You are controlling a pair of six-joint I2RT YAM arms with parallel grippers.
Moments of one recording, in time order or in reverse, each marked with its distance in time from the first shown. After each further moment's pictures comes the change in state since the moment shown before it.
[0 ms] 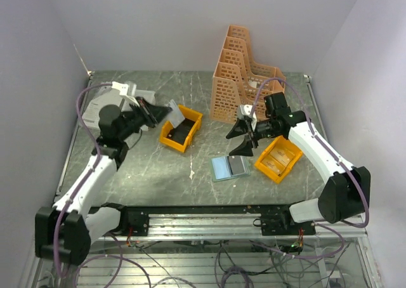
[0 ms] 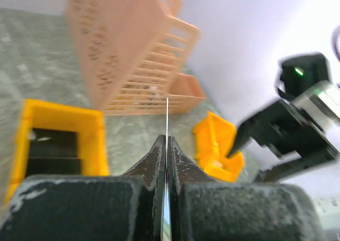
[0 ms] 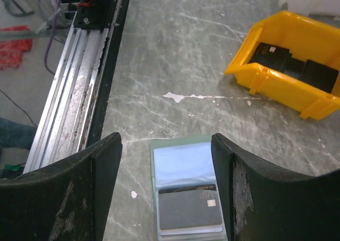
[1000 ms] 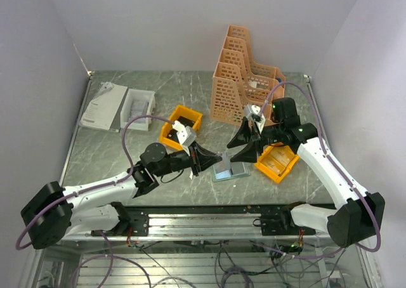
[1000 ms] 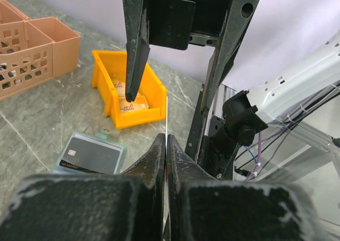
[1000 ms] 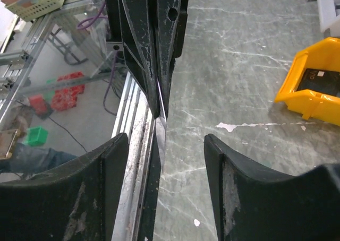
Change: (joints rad) left arm -0.793 -0.008 -0.244 0.369 -0.237 0.223; right arm 0.023 -0.217 -0.094 0.133 -0.128 0.415
